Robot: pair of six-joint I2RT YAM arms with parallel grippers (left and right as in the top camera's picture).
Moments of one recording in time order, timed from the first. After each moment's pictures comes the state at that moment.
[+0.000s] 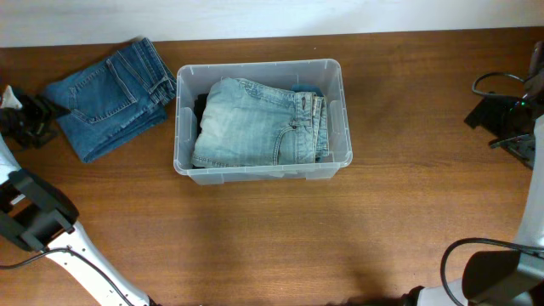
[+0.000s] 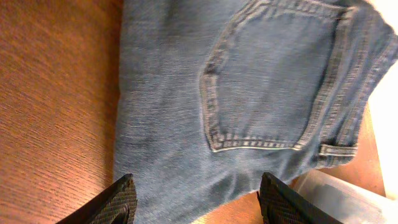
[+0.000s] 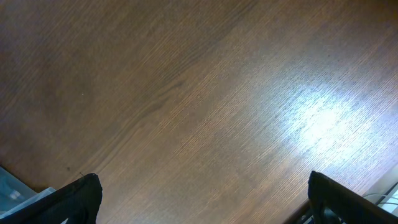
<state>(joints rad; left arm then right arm) 0.66 2.57 2.49 -1.28 0.56 -0.18 -0.39 1.66 1.82 -1.46 0.15 0.42</state>
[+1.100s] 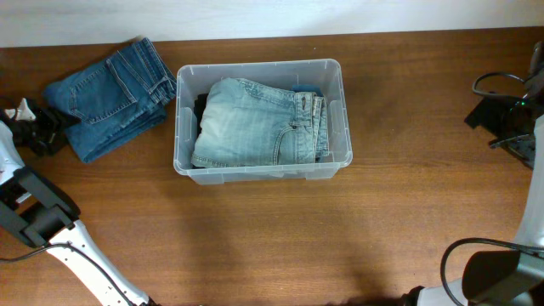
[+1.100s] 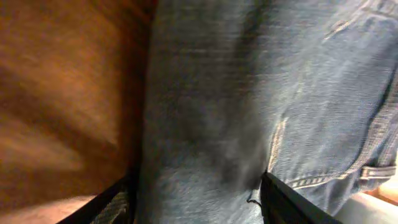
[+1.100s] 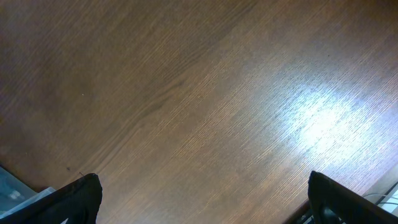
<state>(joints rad) 0.67 2.71 2.49 -1.18 0.64 -0.14 -0.39 1.66 1.82 -1.46 0.15 0.42</state>
